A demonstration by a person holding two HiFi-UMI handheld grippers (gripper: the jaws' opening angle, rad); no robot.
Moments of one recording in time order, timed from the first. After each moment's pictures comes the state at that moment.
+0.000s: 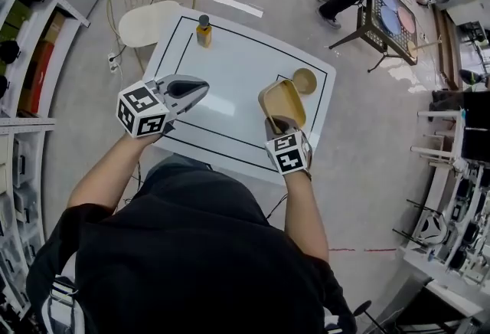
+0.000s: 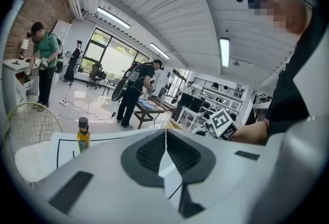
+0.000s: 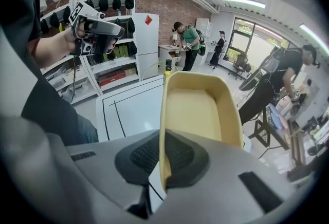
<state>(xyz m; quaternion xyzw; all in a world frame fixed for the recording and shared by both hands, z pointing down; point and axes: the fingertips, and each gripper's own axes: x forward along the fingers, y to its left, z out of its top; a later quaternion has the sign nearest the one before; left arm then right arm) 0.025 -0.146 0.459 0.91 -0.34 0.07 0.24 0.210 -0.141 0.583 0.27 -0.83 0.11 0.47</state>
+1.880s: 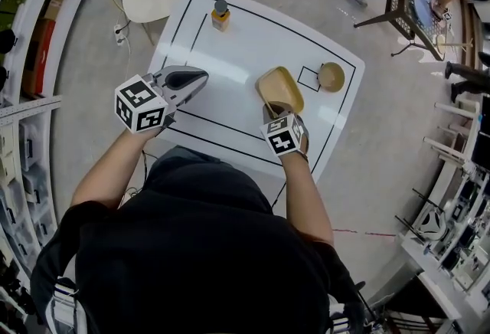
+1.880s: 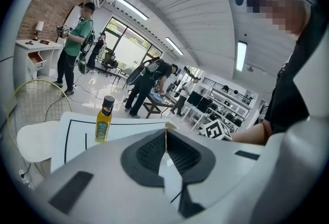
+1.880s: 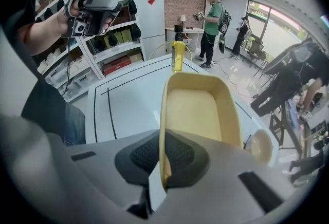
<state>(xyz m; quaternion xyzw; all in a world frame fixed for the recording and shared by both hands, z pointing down) -0.037 -0.183 0.539 0.88 -0.36 0.08 0.31 0.148 -0.167 0.700 0.20 -0.81 0.14 0.53</state>
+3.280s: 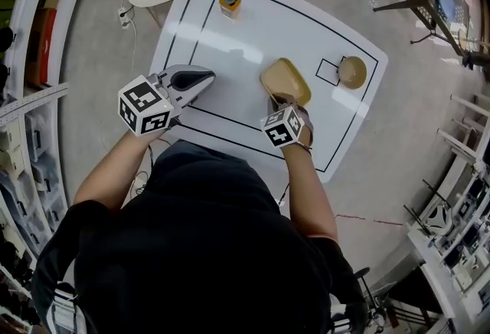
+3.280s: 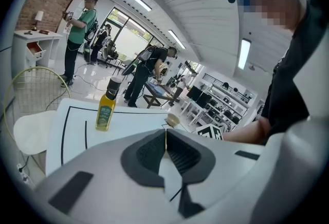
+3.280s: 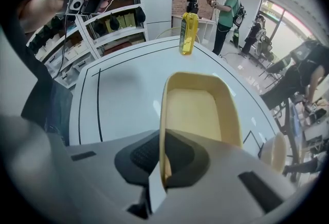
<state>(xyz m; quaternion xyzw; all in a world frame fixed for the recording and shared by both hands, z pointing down) -0.042 -0.187 0.590 0.87 -0.34 0.10 0.34 0.133 -0.167 0.775 0.17 -0.78 0.12 0.58</state>
